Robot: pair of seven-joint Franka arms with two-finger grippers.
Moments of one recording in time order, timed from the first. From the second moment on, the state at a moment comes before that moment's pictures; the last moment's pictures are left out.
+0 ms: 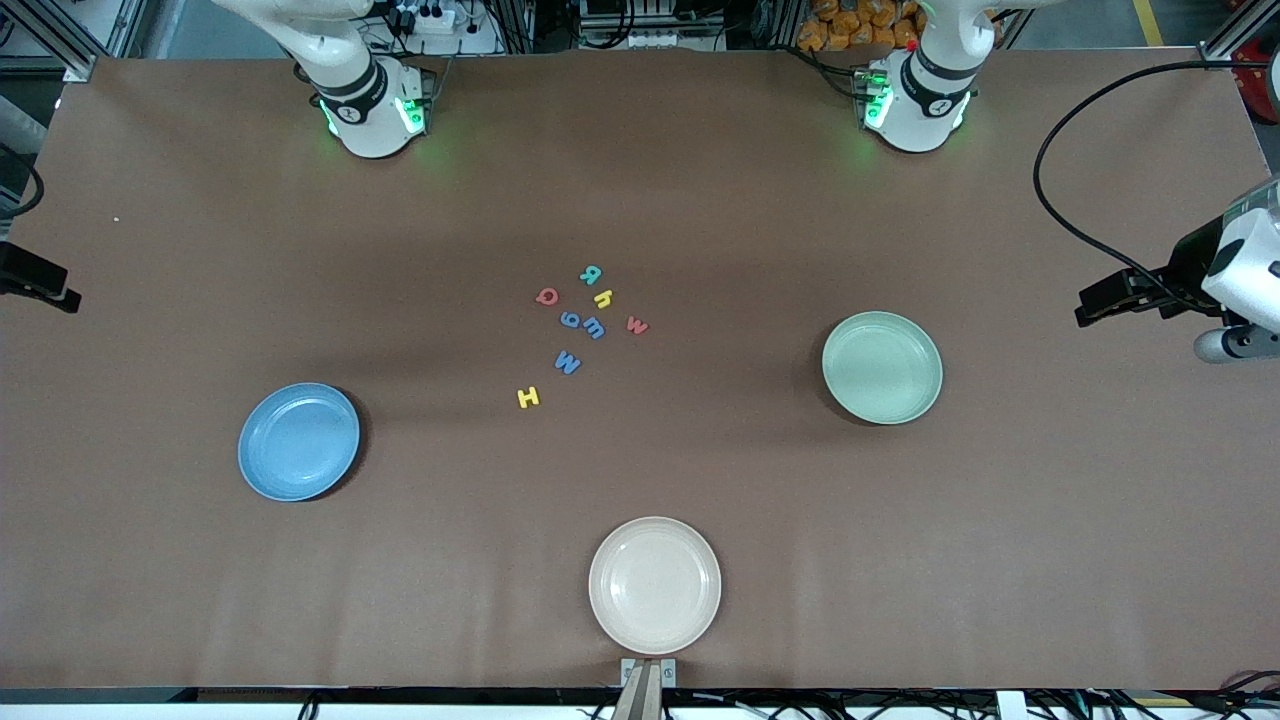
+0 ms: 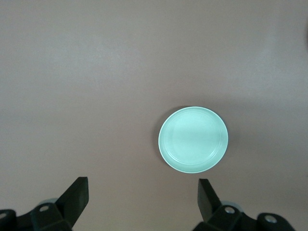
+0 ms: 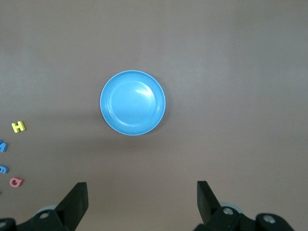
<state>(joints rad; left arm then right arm) -0.01 0.11 -0.01 -1.57 -0.02 1.65 -0.12 -0.09 0.12 -0.07 -1.44 -0.01 1.56 -0.17</state>
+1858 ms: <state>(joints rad) -0.10 0.26 -0.28 -1.63 -0.19 1.83 -0.35 -0.07 0.10 -0.10 -1.44 -0.01 1.53 -0.23</state>
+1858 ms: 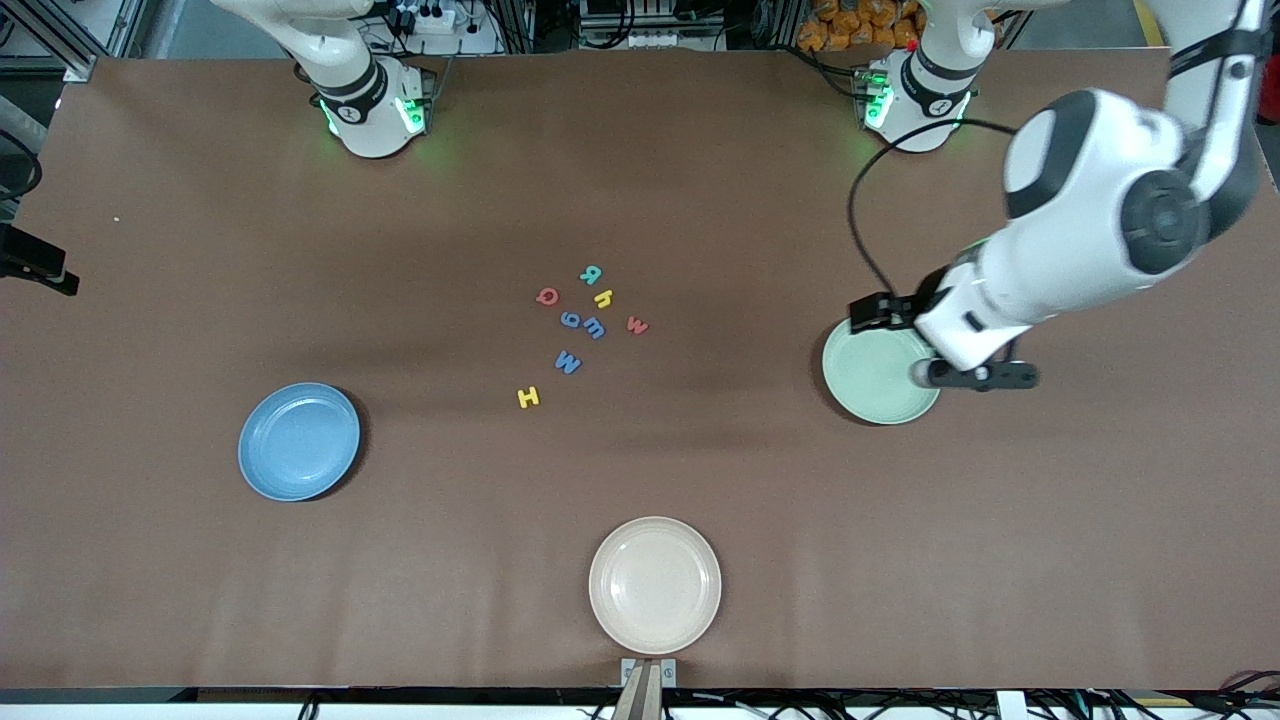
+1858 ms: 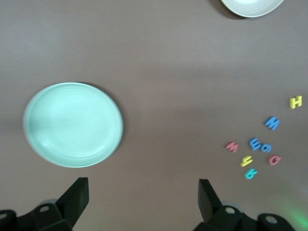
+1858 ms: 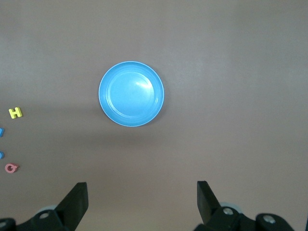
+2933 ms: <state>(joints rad) -0.54 0.55 -0.29 -1.61 0.19 2.22 -0.96 -0.07 0.11 -0.10 -1.45 -0.01 1.53 -0.23</state>
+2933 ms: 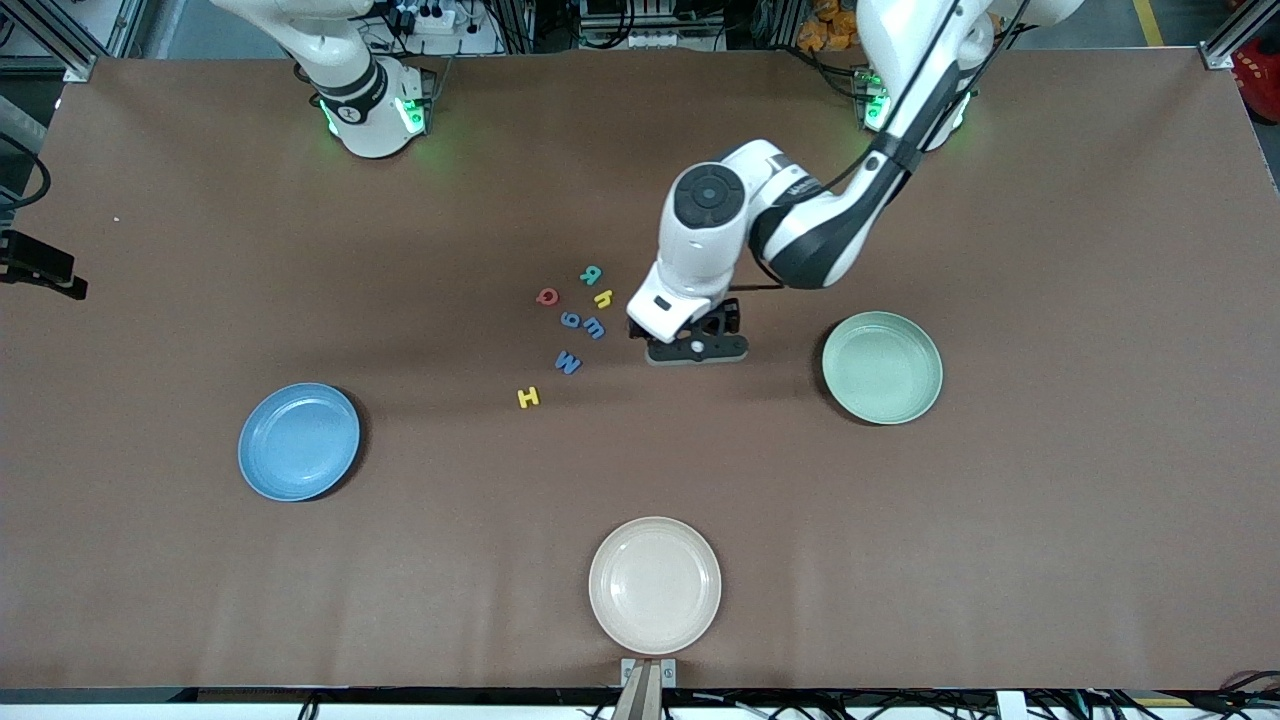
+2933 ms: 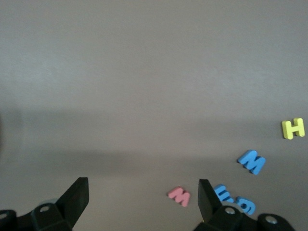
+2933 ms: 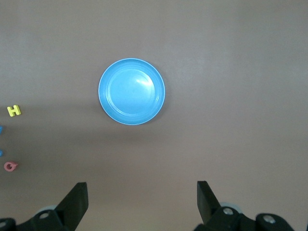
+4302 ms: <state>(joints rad) -0.67 0.78 -0.27 -1.55 0.20 2.32 -0.91 -0.06 0.11 -0.10 -1.46 -0.01 1.53 -0.23</state>
